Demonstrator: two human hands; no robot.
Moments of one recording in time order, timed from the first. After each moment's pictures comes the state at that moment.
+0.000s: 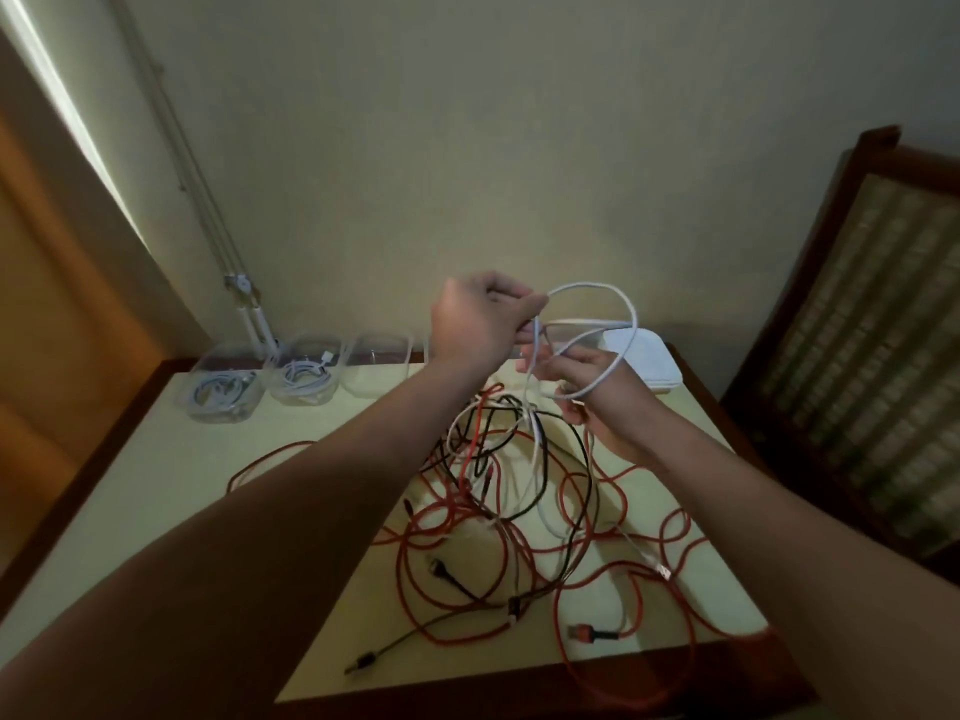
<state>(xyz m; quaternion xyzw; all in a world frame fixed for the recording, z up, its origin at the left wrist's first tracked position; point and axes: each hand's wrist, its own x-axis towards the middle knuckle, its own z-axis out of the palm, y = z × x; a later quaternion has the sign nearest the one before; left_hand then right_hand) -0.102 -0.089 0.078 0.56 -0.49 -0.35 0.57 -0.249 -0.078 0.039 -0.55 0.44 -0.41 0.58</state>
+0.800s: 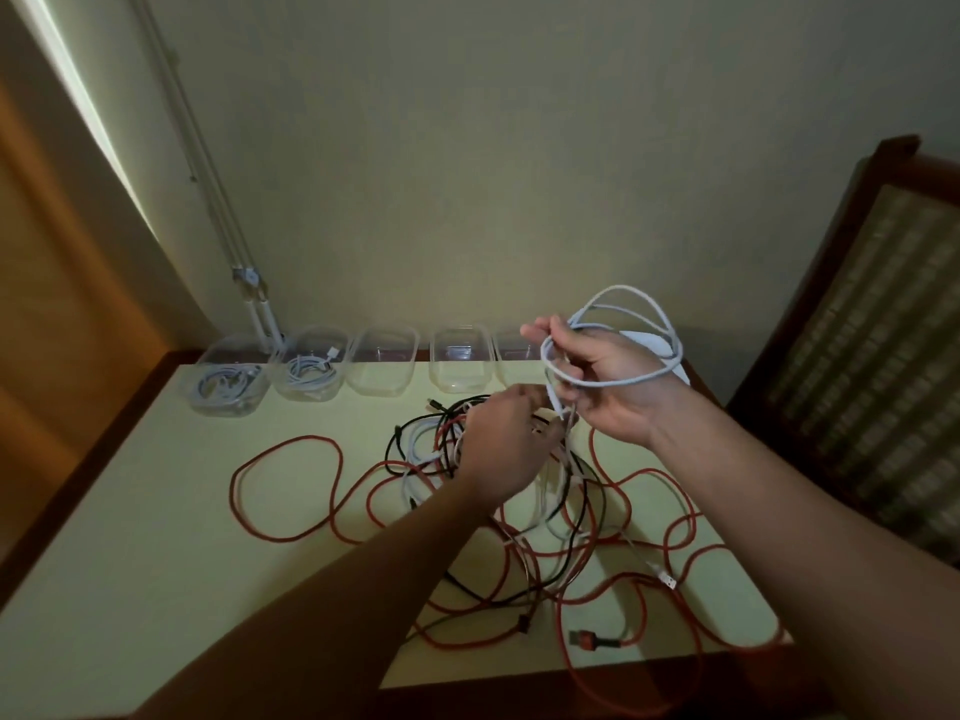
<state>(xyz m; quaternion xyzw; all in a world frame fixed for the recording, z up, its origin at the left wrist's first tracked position) -0.119 -0.056 -0.028 0.58 -0.71 -0.11 0.39 -0.240 -0.085 0.066 -0.42 0.37 -0.40 0.72</state>
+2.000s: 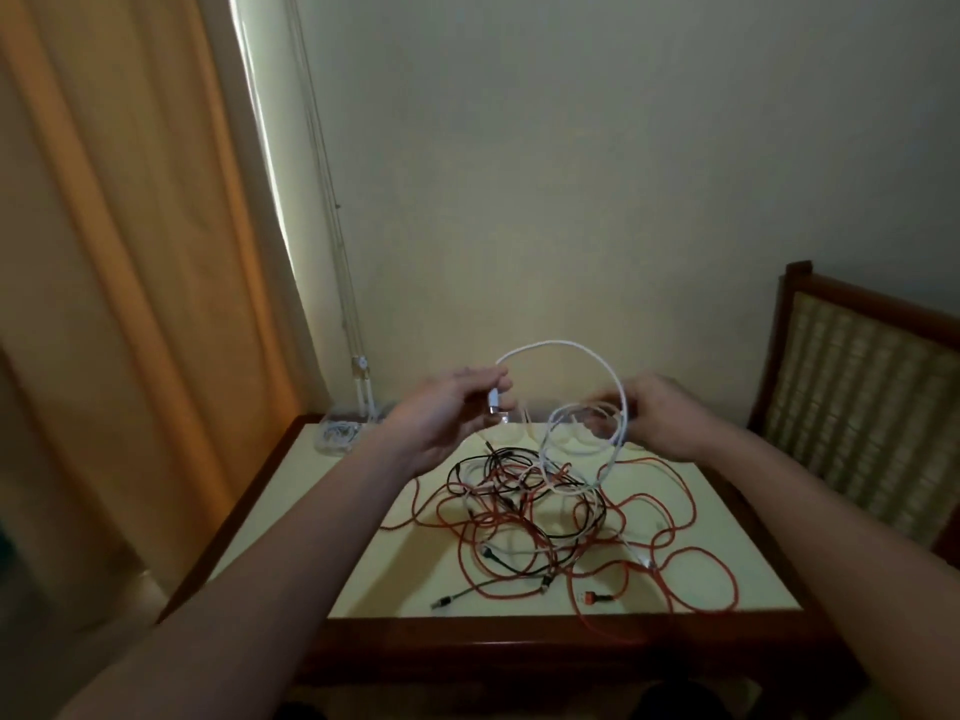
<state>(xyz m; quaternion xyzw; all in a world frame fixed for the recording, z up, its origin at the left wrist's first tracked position) -0.061 0.156 0.186 0.42 -0.40 -0.59 0.56 -0.309 0.072 0.170 -0.84 0.45 -0.21 0.22</state>
